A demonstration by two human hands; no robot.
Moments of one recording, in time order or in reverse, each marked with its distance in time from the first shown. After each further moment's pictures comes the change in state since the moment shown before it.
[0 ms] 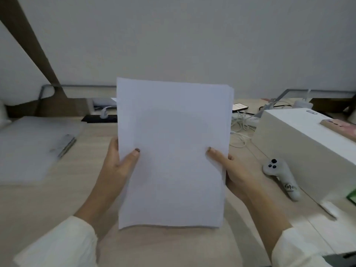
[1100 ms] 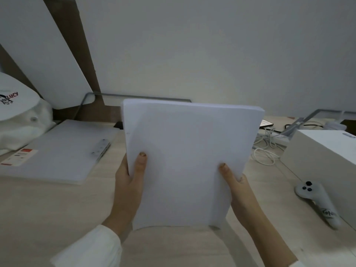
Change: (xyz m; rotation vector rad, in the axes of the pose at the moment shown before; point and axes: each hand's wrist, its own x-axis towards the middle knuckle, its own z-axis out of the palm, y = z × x) left_hand -0.012 0.006 -0.053 -0.070 0.272 0.128; right_hand 0.006 0.032 0.079 -0.065 0.060 -0.174
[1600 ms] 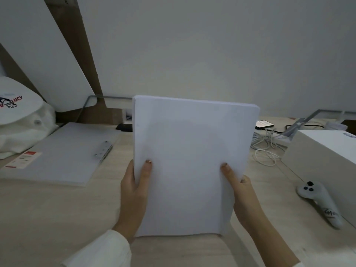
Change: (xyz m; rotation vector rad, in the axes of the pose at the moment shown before) left_hand -0.005 -0.015 -0.002 0.041 0.039 -0.046; right_hand -0.001 0.002 0.001 -0.029 0.082 0.000
